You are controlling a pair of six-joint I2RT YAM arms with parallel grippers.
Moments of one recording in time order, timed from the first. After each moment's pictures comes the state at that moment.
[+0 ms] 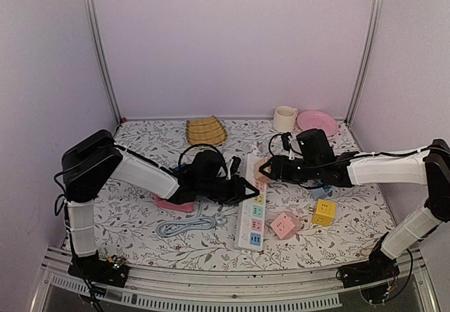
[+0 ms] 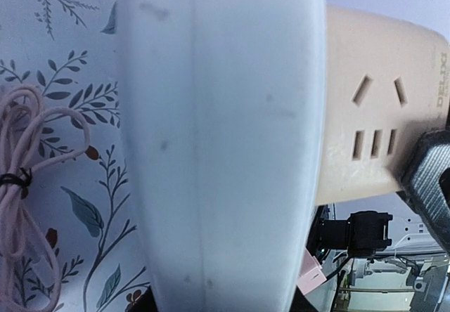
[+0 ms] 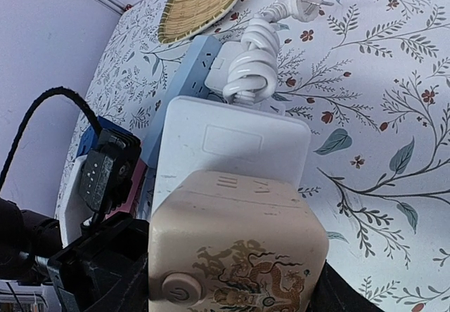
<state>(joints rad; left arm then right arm) -0.92 2.02 1.05 0.45 0.33 -0.98 0.72 1.51 0.84 0.06 -0.13 0.68</state>
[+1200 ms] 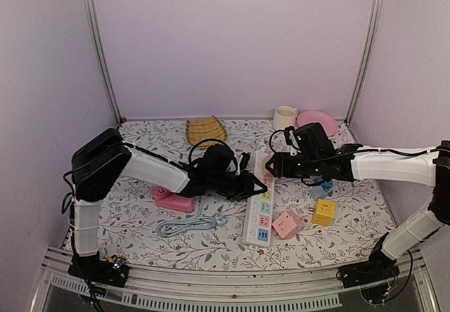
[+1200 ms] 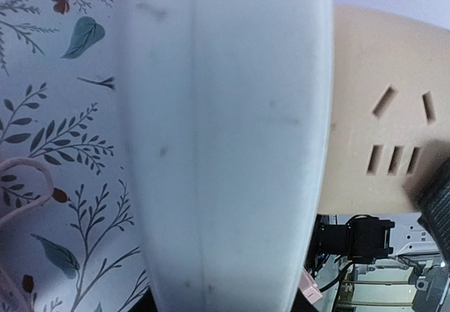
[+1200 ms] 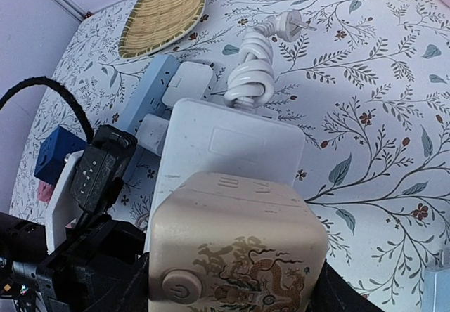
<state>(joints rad) -0.93 2.10 1.21 0.35 0.36 -0.95 0.76 1.47 0.93 -0.16 0.07 0.59</state>
